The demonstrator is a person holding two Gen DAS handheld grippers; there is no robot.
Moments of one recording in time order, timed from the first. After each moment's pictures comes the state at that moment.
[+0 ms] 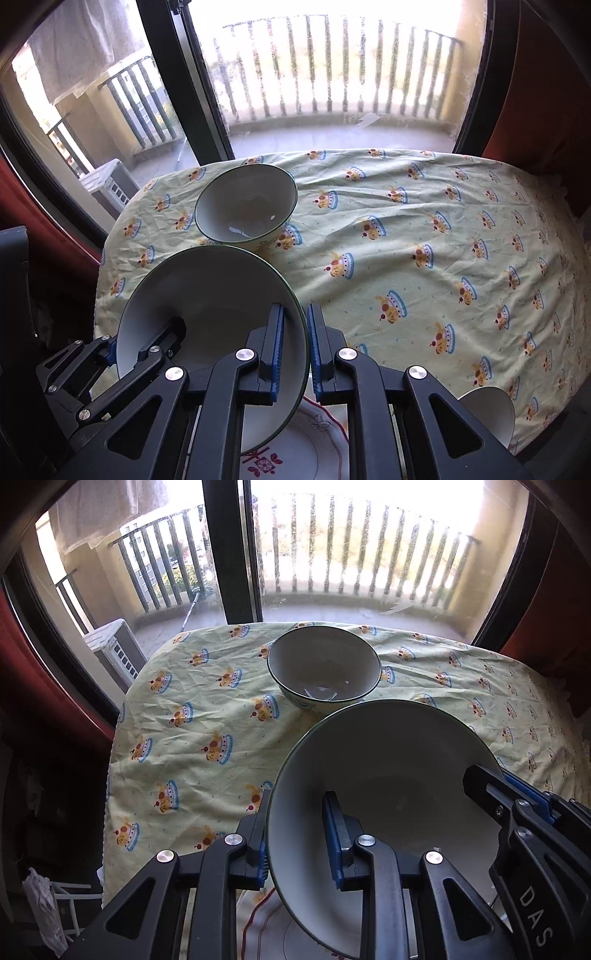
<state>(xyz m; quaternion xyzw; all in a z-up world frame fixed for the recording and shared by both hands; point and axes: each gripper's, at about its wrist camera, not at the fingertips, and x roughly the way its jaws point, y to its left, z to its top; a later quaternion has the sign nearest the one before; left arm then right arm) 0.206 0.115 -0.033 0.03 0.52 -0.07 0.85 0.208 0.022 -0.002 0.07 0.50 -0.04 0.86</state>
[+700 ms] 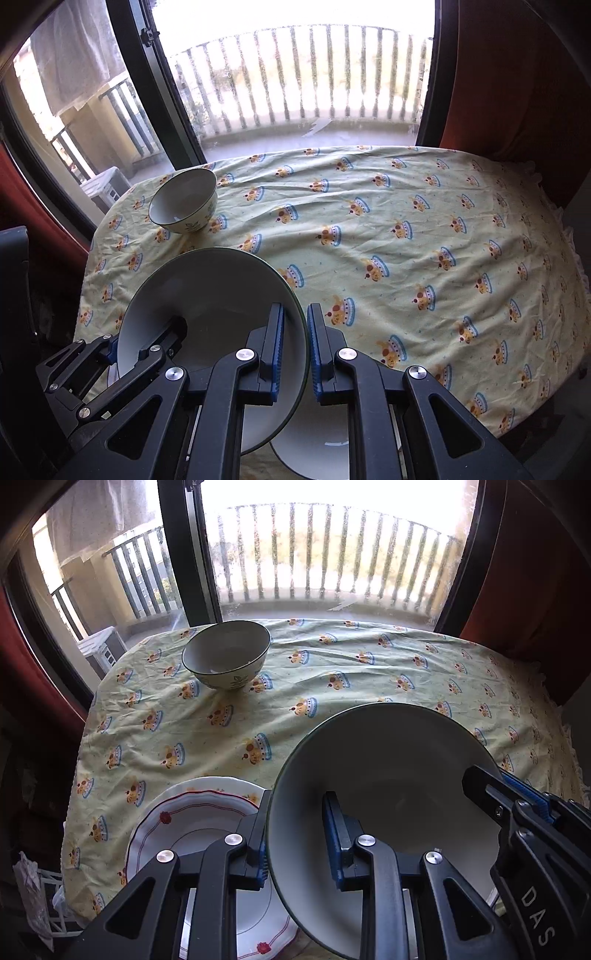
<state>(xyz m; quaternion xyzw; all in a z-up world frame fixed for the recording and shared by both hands) 0.128 0.005 -0.021 0.03 0.51 -0.08 0.86 0.123 -0.094 0.013 0.08 0.48 -0.04 0.87</state>
